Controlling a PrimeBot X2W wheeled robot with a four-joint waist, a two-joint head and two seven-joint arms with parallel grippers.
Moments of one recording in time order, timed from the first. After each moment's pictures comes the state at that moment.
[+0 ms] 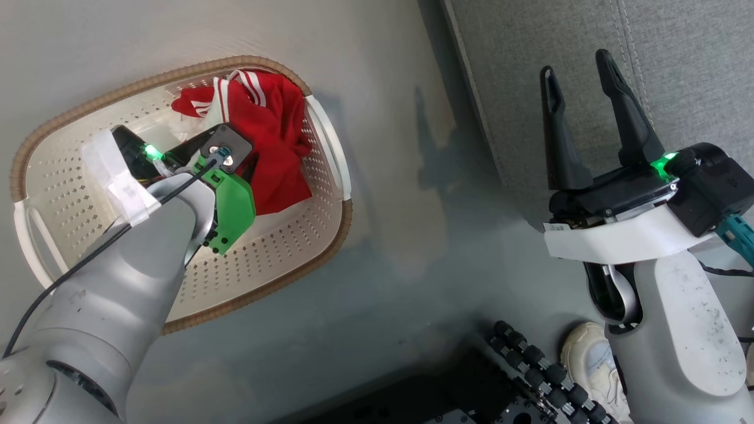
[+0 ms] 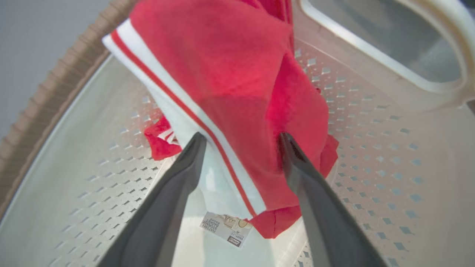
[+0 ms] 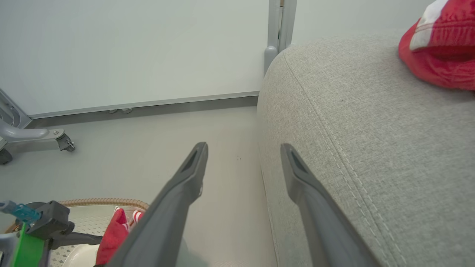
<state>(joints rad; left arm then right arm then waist) -1.06 0.21 -1.09 1.20 -0.44 -0.13 -0.16 -0.42 -0.05 0.12 -0.07 0.24 0.13 -0.26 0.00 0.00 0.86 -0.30</state>
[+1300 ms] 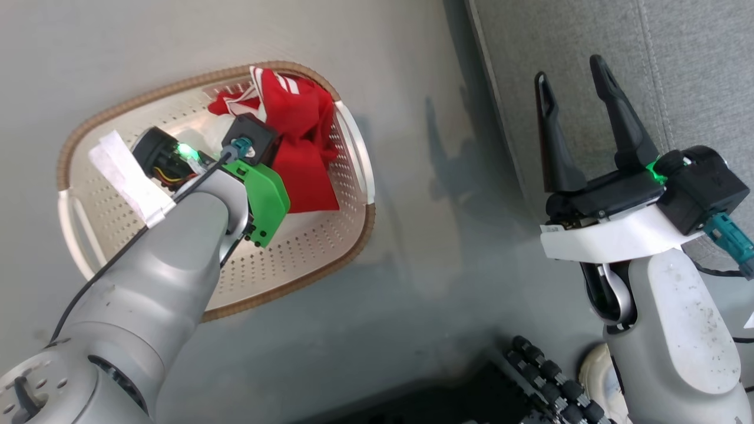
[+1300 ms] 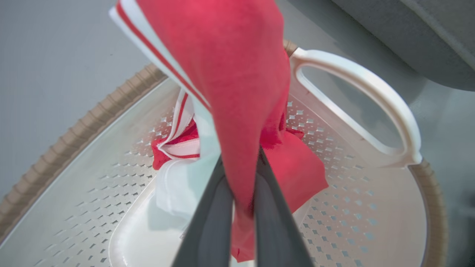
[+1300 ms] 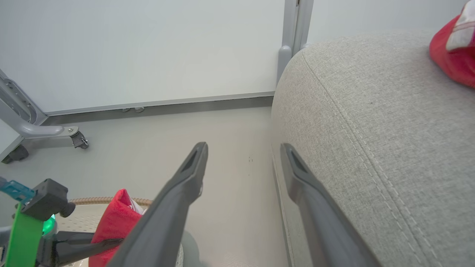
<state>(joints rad) -1.08 0.13 -1.17 1.22 -0.68 -0.13 -0.24 -0.43 -0.05 0.12 -0.03 0.21 0.13 -0.26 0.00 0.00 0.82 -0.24</state>
